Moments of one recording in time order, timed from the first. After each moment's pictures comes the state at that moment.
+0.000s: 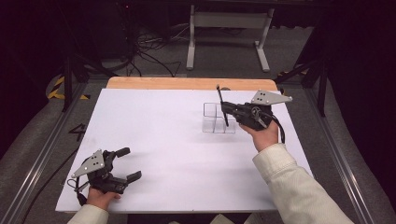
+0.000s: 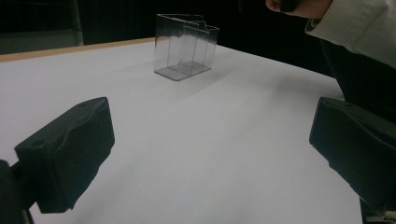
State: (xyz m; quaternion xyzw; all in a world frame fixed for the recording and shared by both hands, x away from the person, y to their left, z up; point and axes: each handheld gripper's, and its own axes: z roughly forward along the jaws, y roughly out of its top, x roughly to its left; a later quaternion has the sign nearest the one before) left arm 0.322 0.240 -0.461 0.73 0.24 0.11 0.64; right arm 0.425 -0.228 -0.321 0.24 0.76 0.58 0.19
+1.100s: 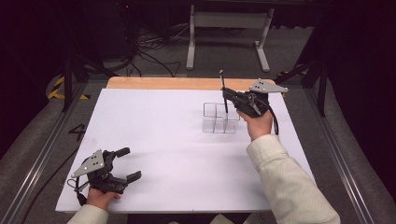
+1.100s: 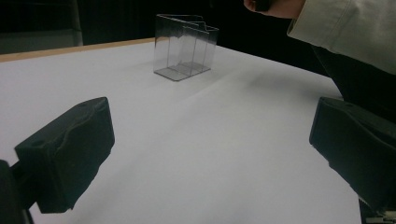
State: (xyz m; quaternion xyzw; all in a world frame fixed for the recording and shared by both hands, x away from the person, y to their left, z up) left arm 0.322 0.241 -0.461 0.72 0.24 0.11 0.64; right arm 0.466 -0.229 -0.326 0.30 0.73 0.58 0.23
